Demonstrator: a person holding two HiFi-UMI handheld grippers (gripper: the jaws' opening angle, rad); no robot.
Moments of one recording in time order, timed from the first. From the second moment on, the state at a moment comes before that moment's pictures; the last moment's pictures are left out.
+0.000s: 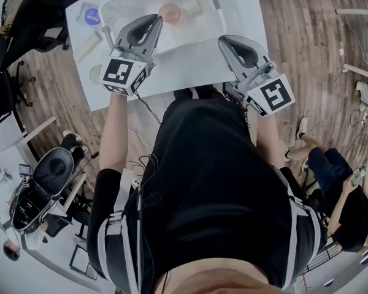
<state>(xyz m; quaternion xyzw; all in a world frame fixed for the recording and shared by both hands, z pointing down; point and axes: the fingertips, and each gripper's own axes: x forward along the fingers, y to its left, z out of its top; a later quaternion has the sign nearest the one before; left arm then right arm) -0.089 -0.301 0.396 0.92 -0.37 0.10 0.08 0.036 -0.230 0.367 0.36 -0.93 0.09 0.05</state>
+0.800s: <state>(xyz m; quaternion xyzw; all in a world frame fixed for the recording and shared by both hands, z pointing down) -0.053 -0.345 0.540 0.92 -0.22 0.29 0.14 0.058 -0.228 0.369 0.40 -0.91 0.09 0.06</state>
